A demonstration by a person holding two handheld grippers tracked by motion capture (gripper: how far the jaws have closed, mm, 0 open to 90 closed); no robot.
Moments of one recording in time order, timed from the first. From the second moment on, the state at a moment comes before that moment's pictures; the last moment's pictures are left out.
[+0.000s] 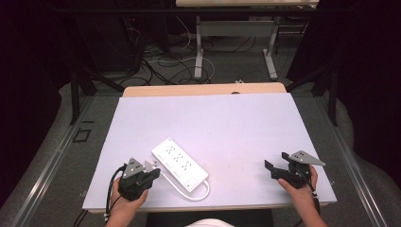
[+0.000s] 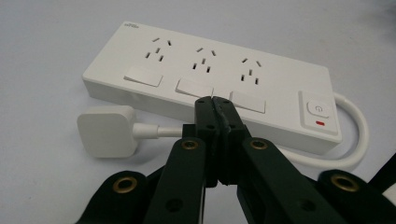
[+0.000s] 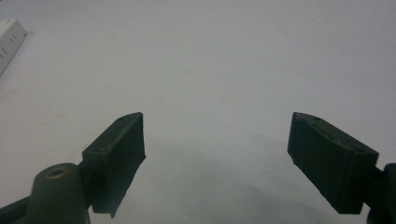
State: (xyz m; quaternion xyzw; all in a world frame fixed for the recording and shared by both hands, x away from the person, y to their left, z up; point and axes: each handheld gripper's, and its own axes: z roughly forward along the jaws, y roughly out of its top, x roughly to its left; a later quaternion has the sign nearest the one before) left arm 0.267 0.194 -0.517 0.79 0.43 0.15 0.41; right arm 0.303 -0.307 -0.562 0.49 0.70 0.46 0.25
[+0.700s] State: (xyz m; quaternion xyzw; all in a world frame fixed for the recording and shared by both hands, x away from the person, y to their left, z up) left arm 0.263 0.181 -0.510 0.80 0.43 0.12 0.39; right arm 0.302 -0.308 -0.560 0.49 0.70 0.46 0.25
